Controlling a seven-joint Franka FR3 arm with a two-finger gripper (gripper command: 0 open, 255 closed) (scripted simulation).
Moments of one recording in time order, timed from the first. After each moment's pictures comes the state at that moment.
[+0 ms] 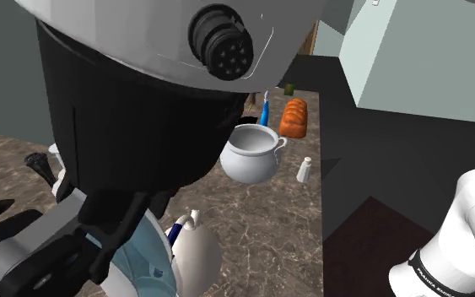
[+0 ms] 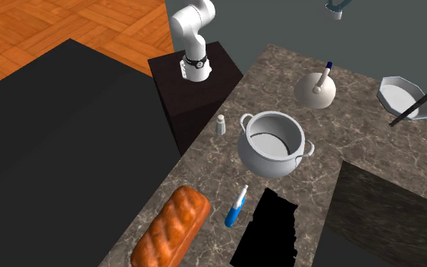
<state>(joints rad) 0.43 -0.10 0.73 -1.68 -0.11 1.99 0.69</state>
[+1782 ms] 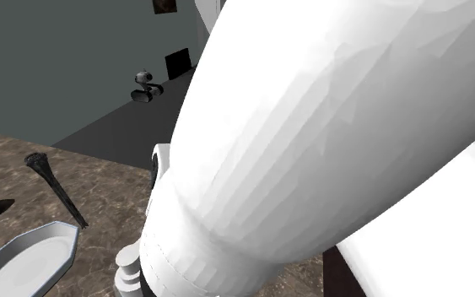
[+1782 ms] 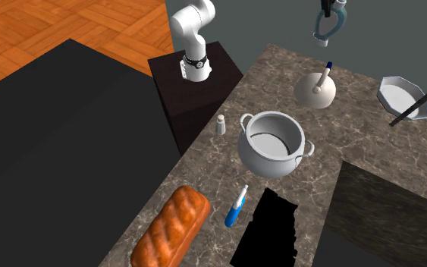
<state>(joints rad) 0.43 -0.09 0.74 -2.03 -0.16 2.34 0.77</state>
